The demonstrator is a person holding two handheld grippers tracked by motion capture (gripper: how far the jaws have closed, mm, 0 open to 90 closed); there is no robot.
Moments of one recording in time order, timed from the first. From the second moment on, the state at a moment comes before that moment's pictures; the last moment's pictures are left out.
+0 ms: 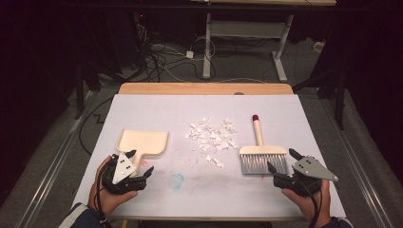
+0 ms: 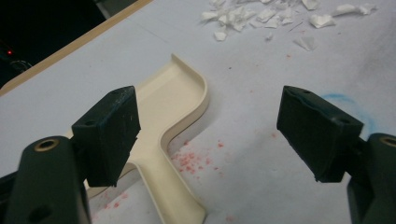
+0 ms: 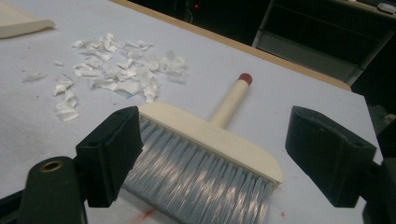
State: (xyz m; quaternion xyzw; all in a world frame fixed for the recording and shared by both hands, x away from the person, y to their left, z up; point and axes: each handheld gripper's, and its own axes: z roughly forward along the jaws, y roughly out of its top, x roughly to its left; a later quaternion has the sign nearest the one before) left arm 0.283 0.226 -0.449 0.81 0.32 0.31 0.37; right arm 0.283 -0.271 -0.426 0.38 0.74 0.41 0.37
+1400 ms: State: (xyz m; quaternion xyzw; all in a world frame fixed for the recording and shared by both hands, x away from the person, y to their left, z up) left arm 0.284 0.210 -0.460 0.84 0.31 0.28 0.35; right arm 0.470 -0.235 -0.458 0.55 0.78 0.22 0.20
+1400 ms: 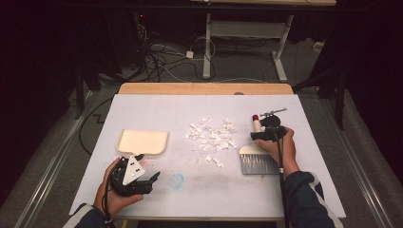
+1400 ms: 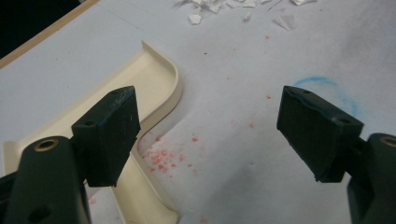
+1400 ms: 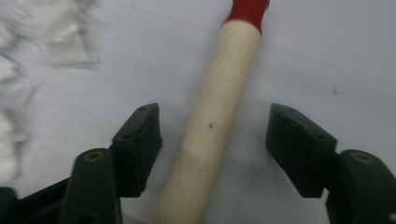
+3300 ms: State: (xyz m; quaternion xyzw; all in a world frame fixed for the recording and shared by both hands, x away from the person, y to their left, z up) left arm 0.314 0.033 -0.397 0.83 0.20 0.16 0.49; right arm 0.360 -0.232 -0.352 0.43 0.71 0.47 0.30
